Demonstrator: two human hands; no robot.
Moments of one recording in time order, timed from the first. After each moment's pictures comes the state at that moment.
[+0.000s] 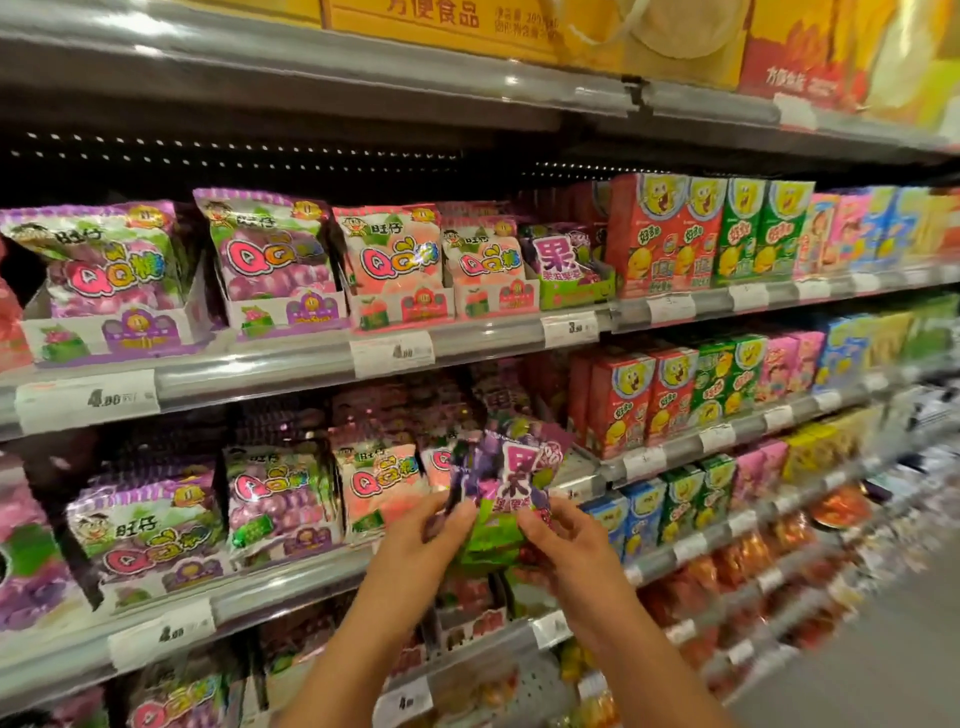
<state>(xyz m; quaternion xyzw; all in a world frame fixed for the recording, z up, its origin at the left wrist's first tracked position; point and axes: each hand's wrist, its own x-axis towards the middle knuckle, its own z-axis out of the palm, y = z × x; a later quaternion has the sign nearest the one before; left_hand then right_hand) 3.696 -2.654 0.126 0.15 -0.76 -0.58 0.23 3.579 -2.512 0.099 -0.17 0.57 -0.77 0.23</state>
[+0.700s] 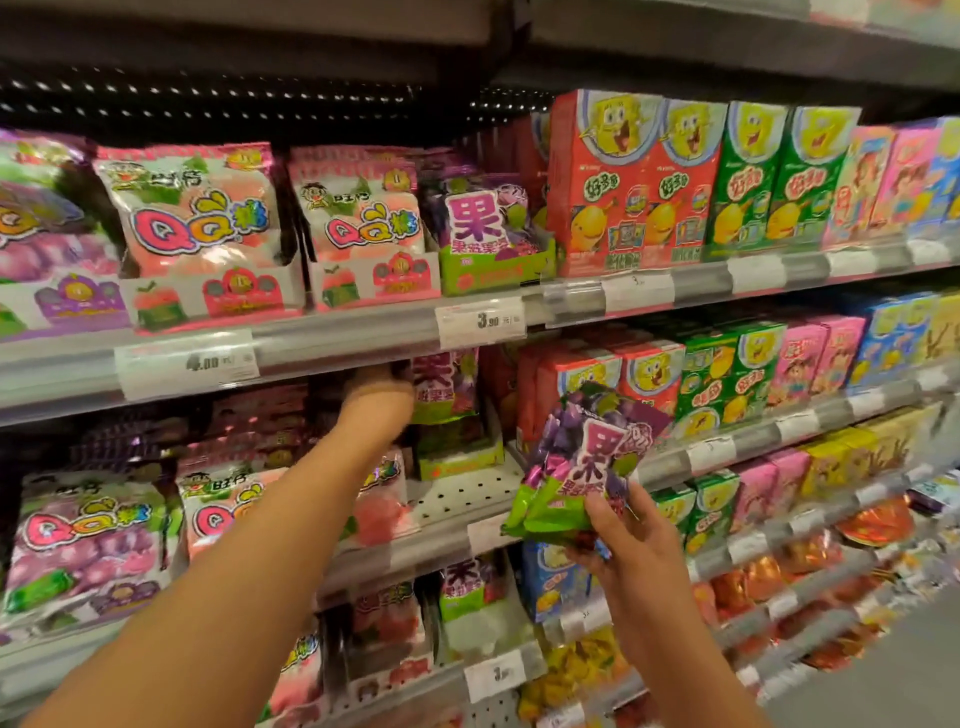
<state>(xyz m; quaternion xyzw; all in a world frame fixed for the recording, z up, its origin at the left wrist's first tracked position) 3.455 -2.701 0.192 0.39 -0.83 -0.31 0.24 3.410 -2.440 0.071 -0.18 0.49 -0.84 0.15</state>
